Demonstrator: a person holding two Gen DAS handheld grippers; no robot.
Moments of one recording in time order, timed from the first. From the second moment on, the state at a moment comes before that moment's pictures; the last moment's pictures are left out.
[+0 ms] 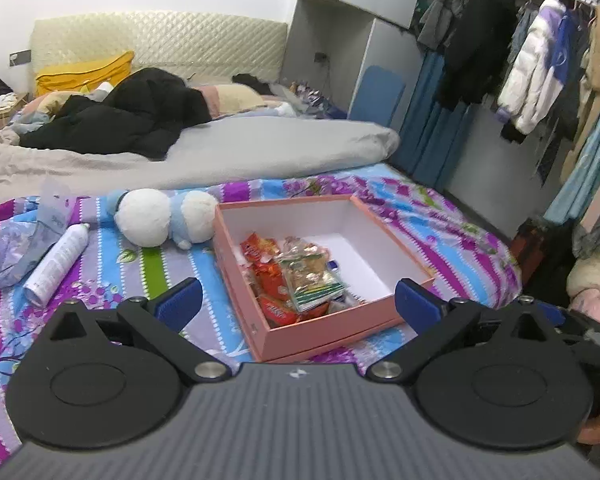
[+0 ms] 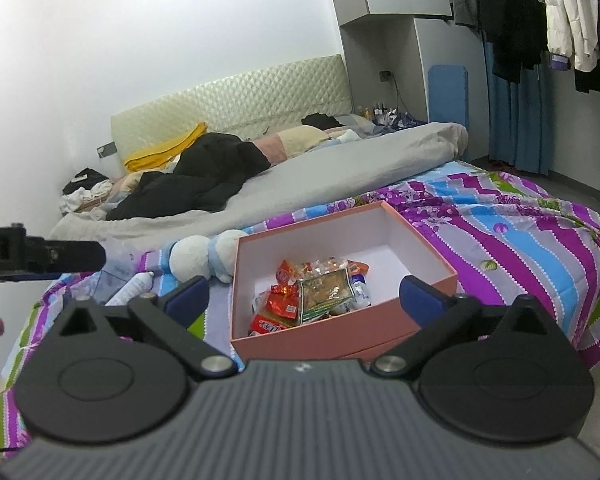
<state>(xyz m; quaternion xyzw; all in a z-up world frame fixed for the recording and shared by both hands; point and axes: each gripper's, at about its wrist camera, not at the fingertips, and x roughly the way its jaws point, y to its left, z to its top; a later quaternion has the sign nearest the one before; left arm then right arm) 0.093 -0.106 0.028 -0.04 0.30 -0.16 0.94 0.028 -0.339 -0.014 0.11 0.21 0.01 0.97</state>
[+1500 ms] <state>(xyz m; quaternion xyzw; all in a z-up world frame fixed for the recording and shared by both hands) 0.094 -0.111 0.024 -0.04 0.30 -0.17 0.94 0.029 -0.340 -0.020 0.11 0.21 0.01 0.97</state>
